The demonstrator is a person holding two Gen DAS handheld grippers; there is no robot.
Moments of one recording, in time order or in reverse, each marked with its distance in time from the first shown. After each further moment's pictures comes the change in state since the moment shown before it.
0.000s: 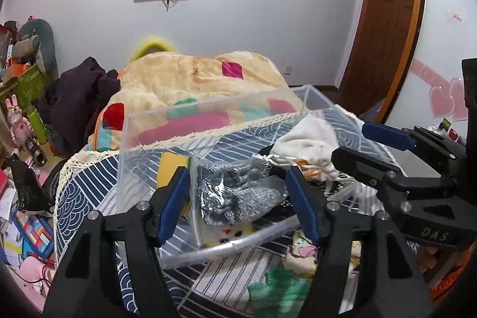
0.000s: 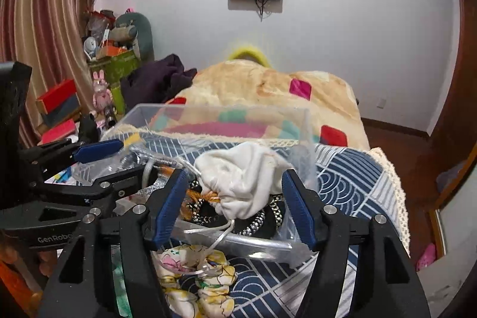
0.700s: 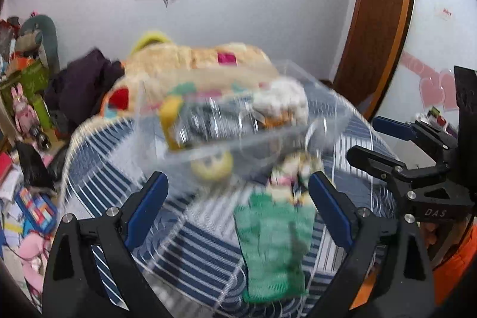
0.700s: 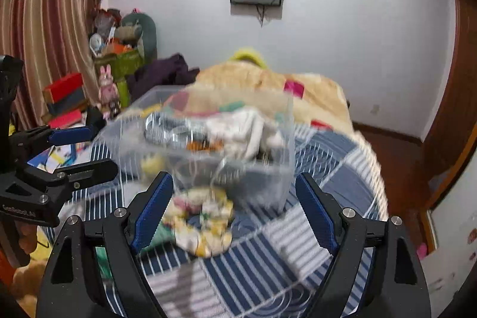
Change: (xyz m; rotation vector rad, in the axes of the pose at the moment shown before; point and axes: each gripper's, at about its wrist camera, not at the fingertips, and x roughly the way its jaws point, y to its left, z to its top) left arm -0.052 -0.012 -0.060 -0.001 0.051 -0.023; right arm -0.028 0.003 -0.051 -0.022 0.038 0.000
